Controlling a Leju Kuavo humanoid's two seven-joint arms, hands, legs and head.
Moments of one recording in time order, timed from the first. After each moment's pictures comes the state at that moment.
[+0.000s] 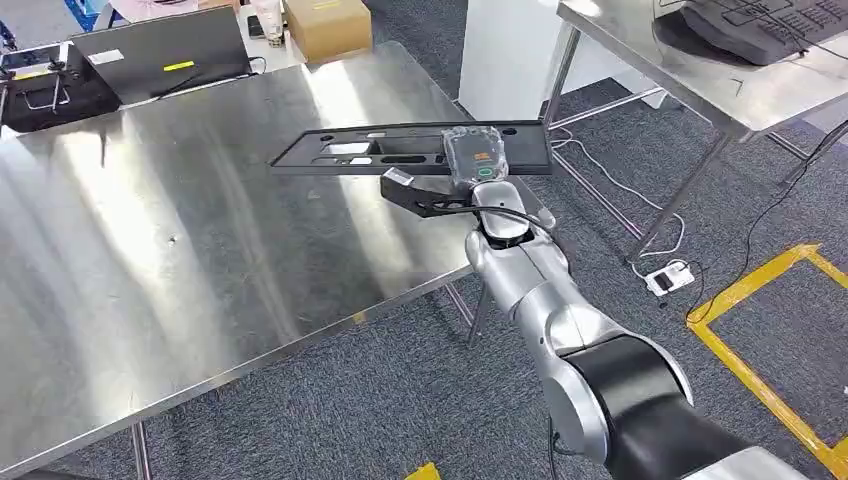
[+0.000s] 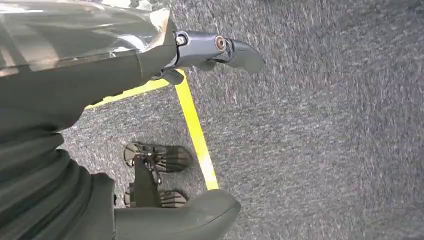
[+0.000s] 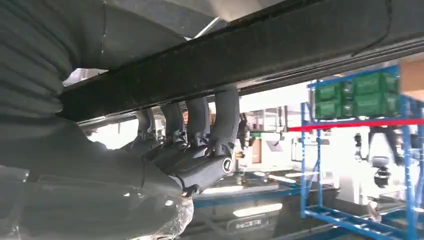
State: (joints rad) left arm -0.16 -0.07 0.90 -0.53 -0.59 -0.32 -0.32; right arm -0.93 0.10 0.18 -0.53 1.52 -0.35 -0.06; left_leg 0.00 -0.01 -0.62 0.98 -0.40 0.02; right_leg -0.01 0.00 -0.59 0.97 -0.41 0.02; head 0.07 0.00
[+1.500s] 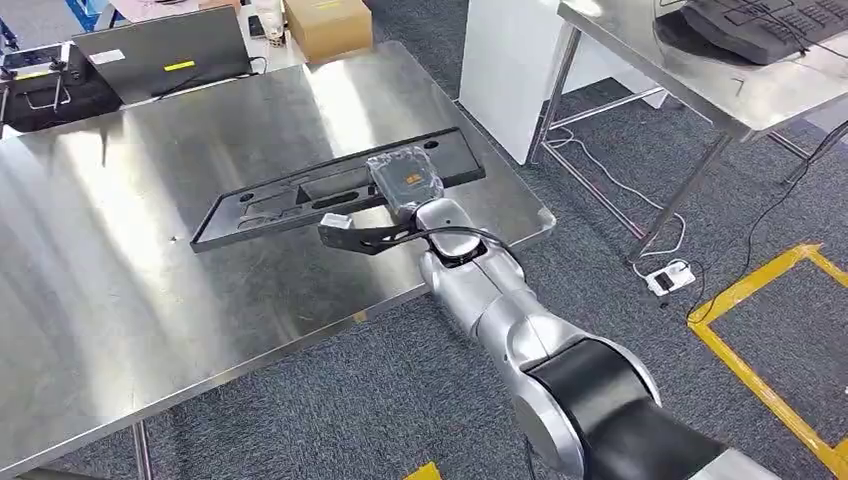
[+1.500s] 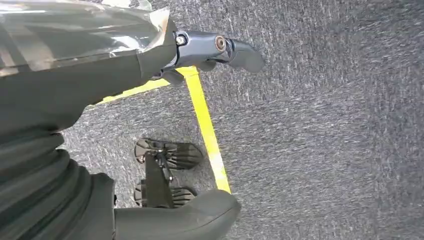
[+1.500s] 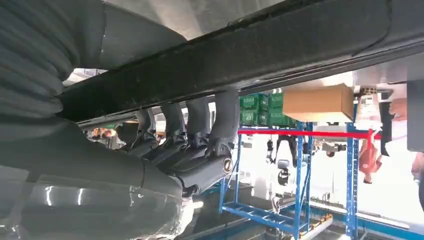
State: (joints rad) left arm -0.13 -0.07 0.89 -0.52 -0.57 -0.32 -0.31; right arm -0.93 0.21 0.28 -0.47 1.52 -0.35 -0.21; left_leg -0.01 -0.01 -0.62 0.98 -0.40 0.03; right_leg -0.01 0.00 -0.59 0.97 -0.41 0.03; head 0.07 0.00
